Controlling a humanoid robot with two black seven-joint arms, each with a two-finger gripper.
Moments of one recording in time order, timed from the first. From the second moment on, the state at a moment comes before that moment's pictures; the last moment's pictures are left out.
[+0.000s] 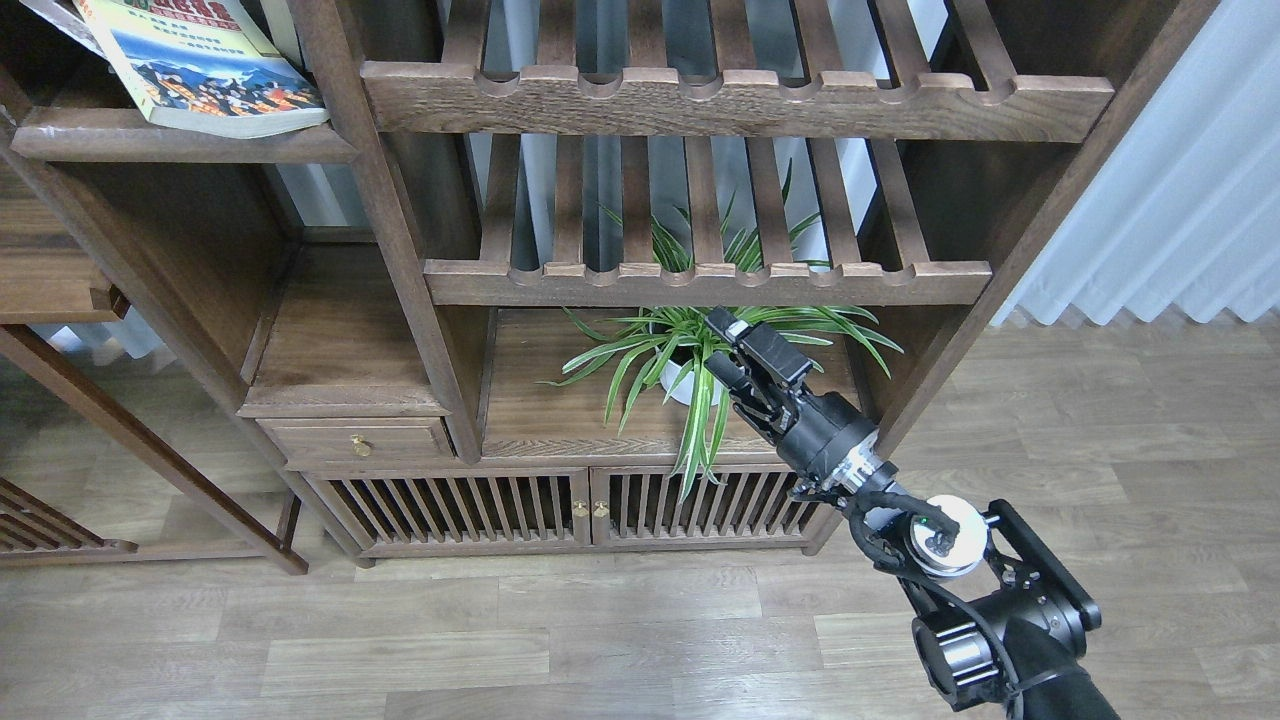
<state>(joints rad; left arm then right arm) -1.05 0.57 -1.45 -0.56 -0.24 -0.49 0.49 0.23 0.02 1.28 1.03 0.14 0.42 -0.41</state>
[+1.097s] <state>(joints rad) -1.04 0.61 -1.42 -1.06 -0.26 -0.49 0.49 0.23 0.01 1.27 1.03 0.14 0.42 -0.42</state>
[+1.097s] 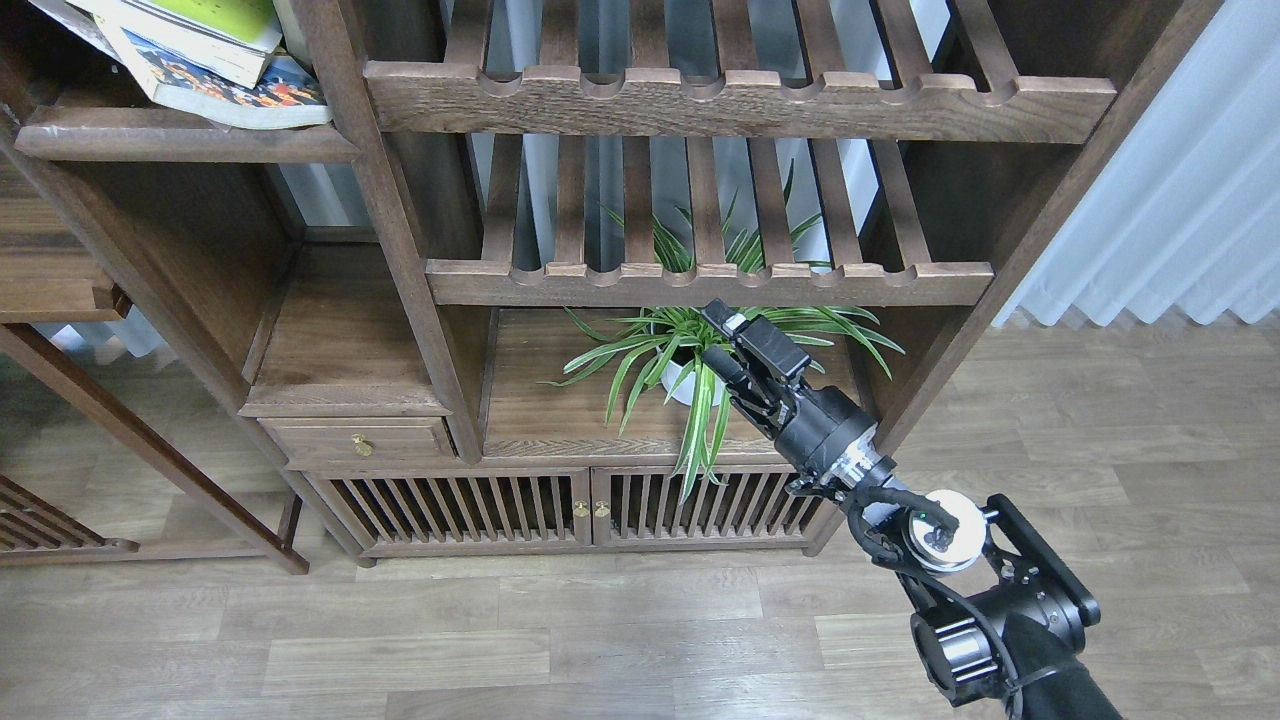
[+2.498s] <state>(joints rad) -0.90 0.00 -1.22 -1.13 -0.16 -0.49 0.49 0.26 0.00 1.42 1.01 0.15 0.42 -0.41</state>
